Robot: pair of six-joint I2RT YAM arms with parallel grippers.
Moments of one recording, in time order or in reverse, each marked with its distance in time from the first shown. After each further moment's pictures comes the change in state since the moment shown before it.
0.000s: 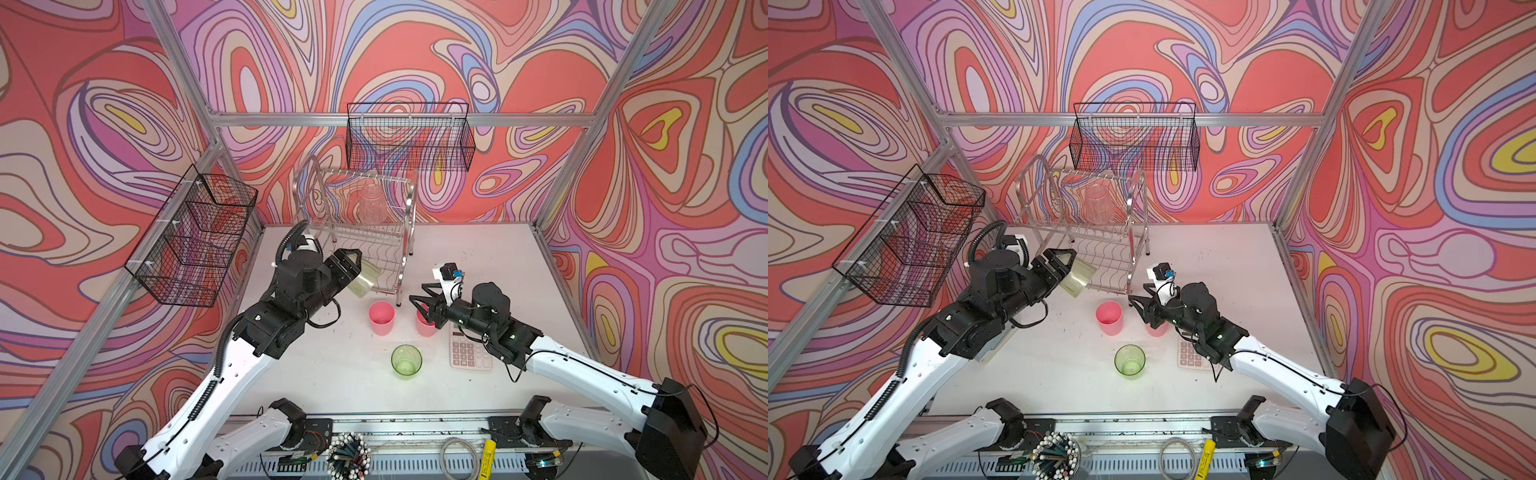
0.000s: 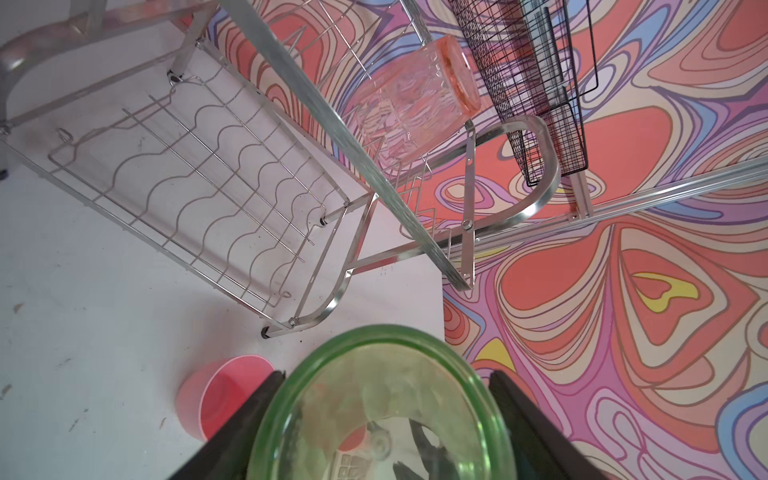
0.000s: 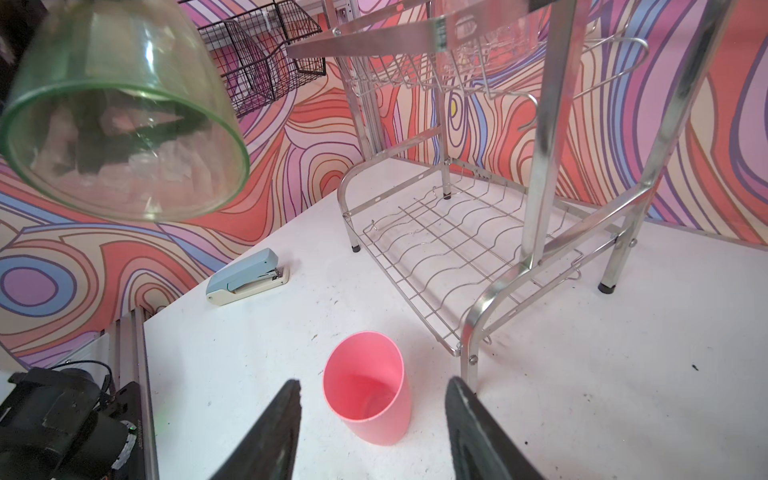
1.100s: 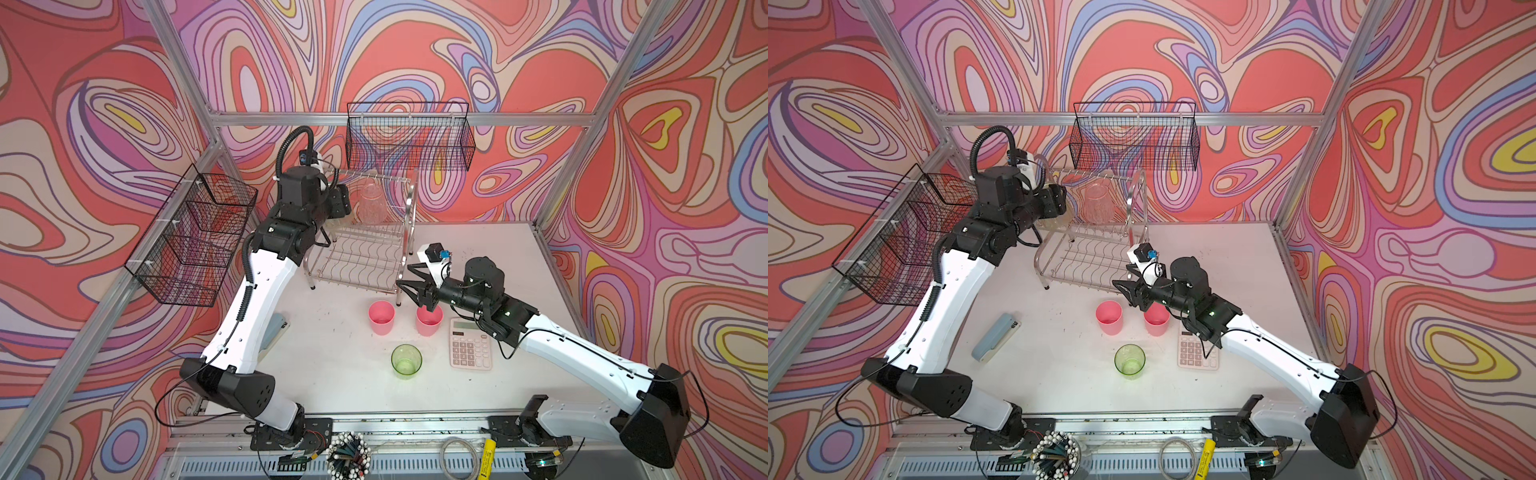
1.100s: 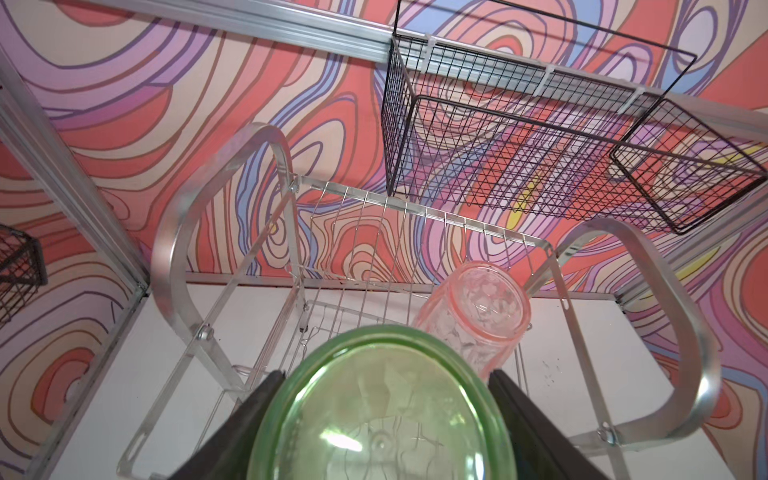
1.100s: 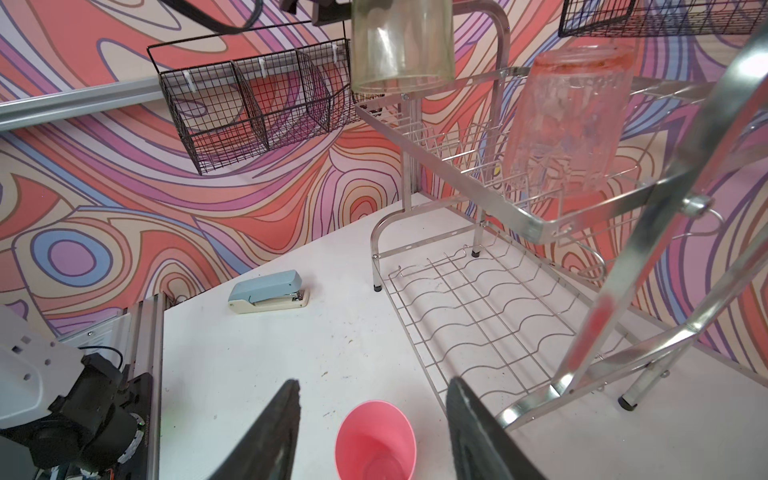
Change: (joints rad) left arm 0.245 0.564 0.676 -0.063 -0.027 0.789; right arm 0.000 0.135 0.286 -0.114 -0.130 -0.160
